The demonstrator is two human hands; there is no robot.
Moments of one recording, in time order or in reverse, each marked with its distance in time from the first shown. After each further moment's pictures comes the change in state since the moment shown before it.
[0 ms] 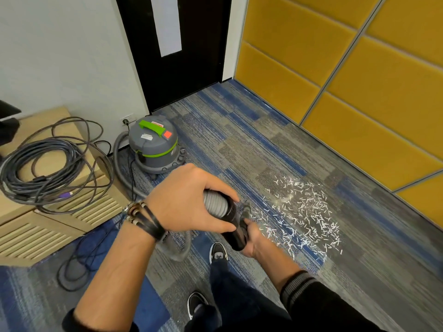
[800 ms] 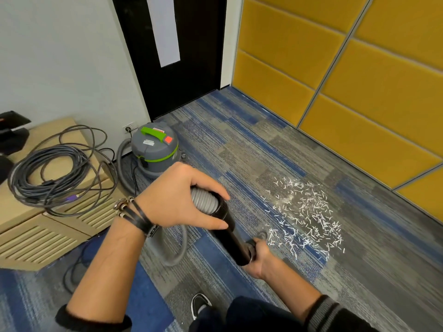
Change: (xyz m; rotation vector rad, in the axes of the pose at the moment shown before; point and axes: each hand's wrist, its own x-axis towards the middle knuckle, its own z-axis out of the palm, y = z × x) left_hand -0.027 0.028 -0.002 -0.124 -0.016 -0.027; right_hand -0.031 0.042 -0.062 0.151 0.059 0.038
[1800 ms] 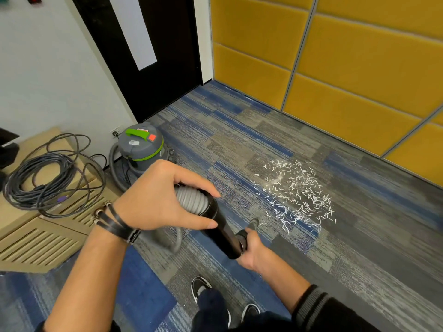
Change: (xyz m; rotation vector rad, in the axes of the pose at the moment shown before) left_hand -0.013 0.115 0.091 0.005 -0.045 0.035; right_hand -0.056 0.002 -0.101 0.037 0.001 -0.032
